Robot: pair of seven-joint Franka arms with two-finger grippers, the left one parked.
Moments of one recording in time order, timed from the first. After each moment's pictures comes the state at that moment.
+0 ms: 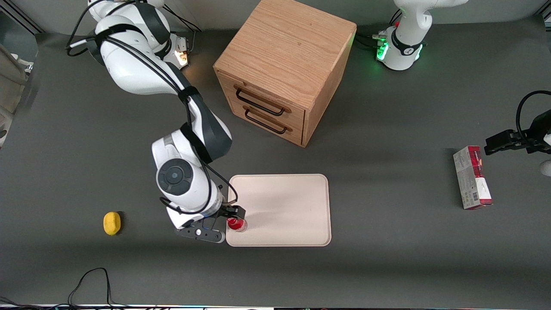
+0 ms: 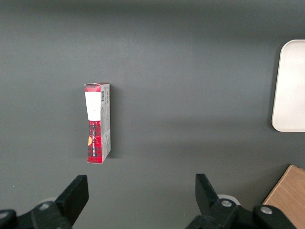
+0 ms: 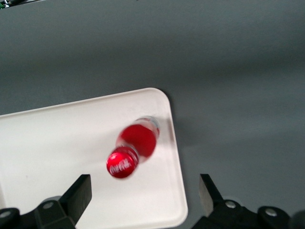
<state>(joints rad) 0.39 0.92 0.09 -0.83 -0.09 1.80 0.65</state>
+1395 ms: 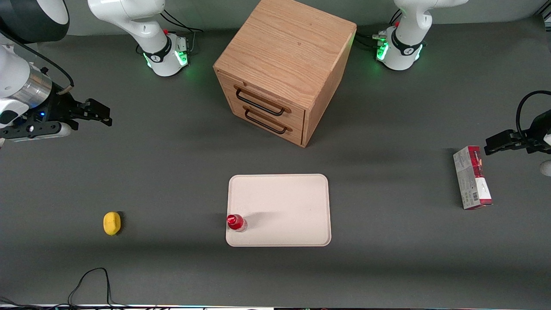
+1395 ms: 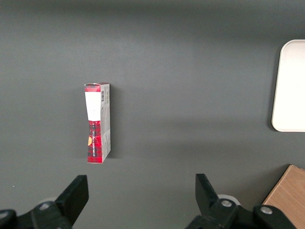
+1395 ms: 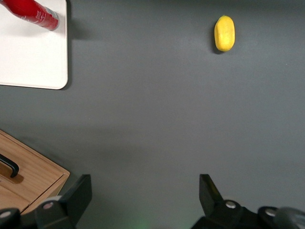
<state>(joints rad) 0.14 -0.08 -0.07 -1.79 0.02 1.65 0.01</state>
